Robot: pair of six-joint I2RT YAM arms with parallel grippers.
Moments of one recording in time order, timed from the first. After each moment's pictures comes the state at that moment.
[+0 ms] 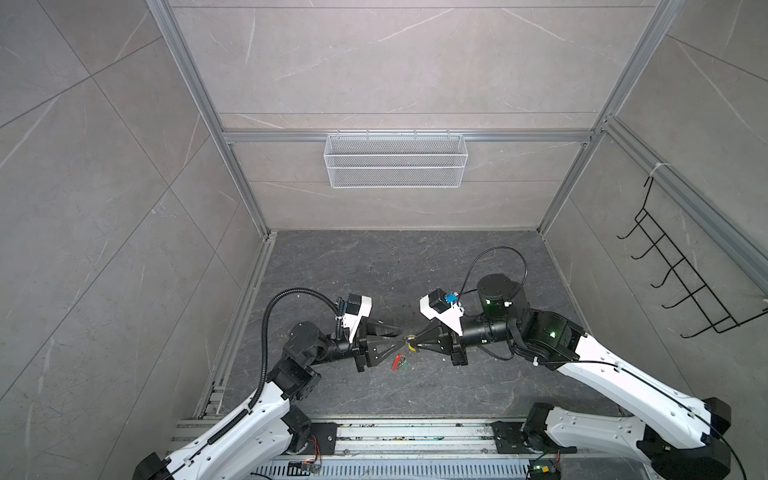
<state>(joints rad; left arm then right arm) -0.69 0.74 0.45 0.47 0.80 -0.54 0.90 1.08 1.17 -0.53 -0.64 -0.09</state>
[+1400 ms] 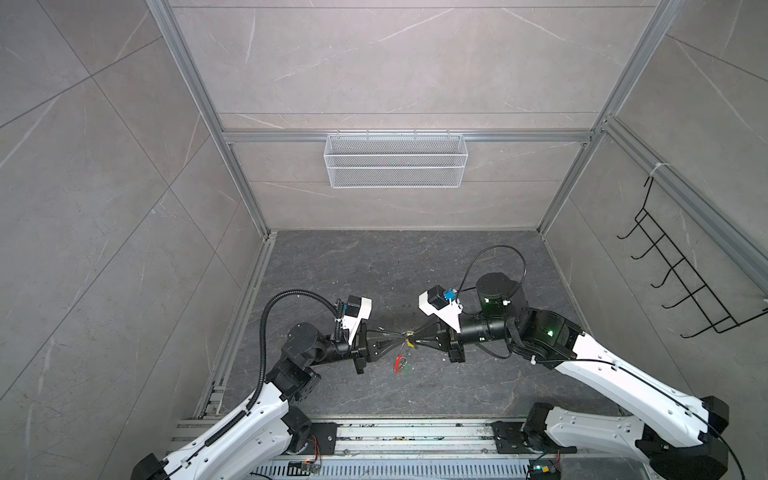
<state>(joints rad) -0.71 0.71 0.46 0.46 0.80 -0.51 0.89 1.09 1.17 -0.51 -0.61 -0.07</state>
